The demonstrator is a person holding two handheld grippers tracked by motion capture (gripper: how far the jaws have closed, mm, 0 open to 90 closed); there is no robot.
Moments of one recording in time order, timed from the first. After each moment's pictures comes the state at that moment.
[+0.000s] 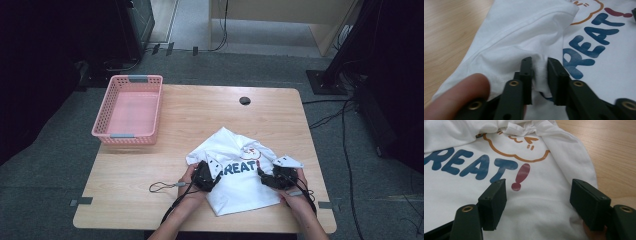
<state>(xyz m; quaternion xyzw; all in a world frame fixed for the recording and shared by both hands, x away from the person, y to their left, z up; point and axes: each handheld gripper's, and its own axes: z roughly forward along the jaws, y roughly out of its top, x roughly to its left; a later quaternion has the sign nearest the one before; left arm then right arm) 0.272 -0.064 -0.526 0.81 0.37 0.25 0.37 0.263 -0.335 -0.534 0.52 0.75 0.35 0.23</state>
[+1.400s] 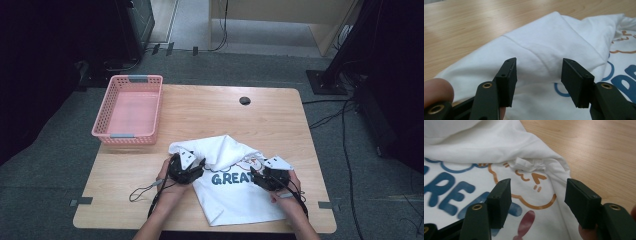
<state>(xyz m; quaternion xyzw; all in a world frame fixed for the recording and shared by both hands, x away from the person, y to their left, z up) 0.288 -0.008 -0.514 0.78 0.40 0.25 0.42 0.257 -0.301 -0.519 0.50 0.75 0.35 0.26</state>
